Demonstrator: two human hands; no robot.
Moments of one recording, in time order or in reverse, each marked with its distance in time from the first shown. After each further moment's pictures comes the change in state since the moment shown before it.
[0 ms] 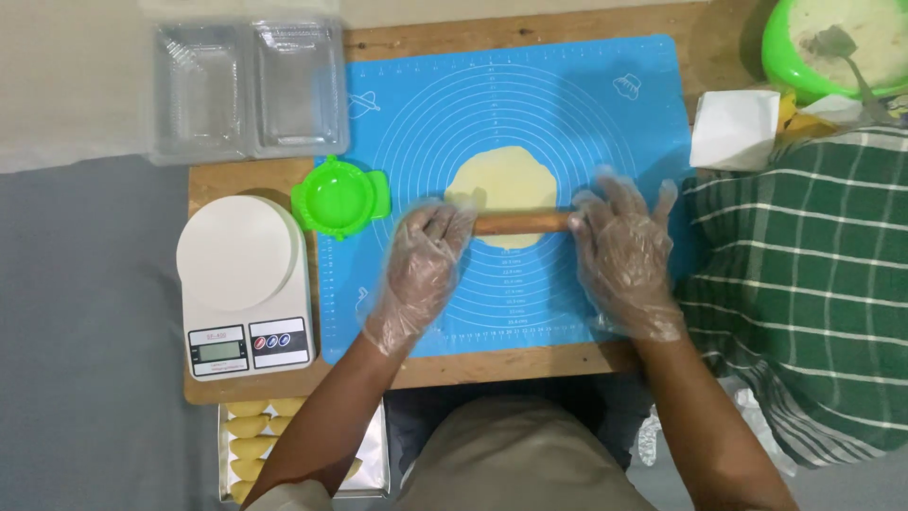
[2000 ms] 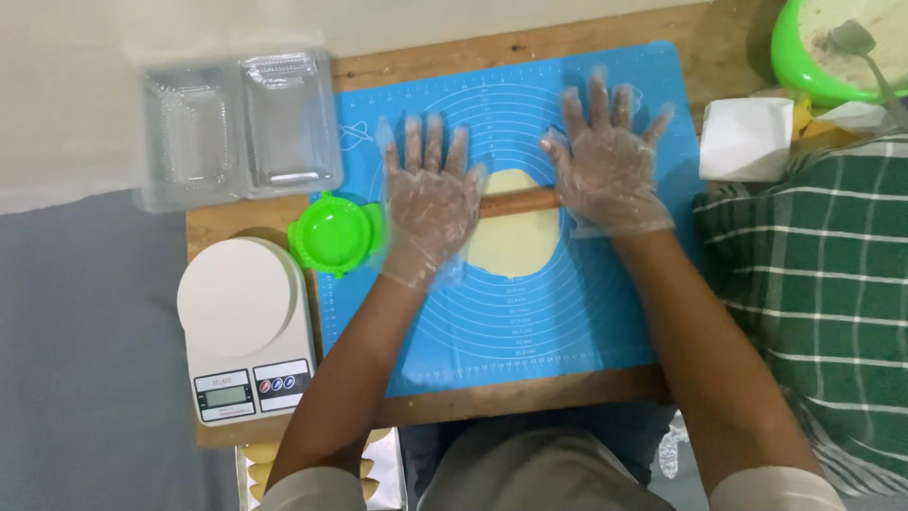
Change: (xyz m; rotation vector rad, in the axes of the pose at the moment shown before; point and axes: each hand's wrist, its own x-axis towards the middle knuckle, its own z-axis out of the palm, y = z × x) left_hand 0.094 -0.038 0.025 0.224 -0.147 -0.103; right_hand 0.119 0.014 0.033 -0.136 -0.221 0.051
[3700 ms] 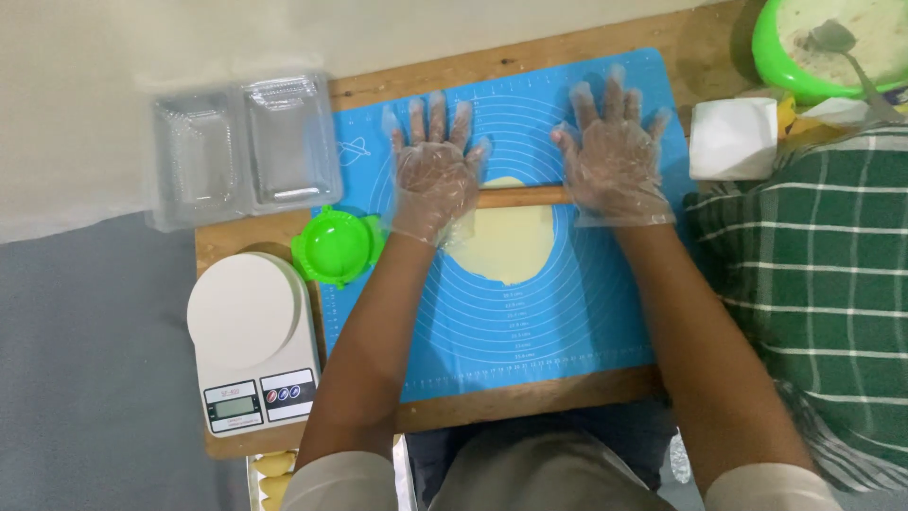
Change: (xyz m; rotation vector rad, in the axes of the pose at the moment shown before) left_hand 0.047 -0.010 0.048 -0.067 -0.065 -0.085; right_hand 0.013 0.015 -0.008 0.163 -0.097 0.179
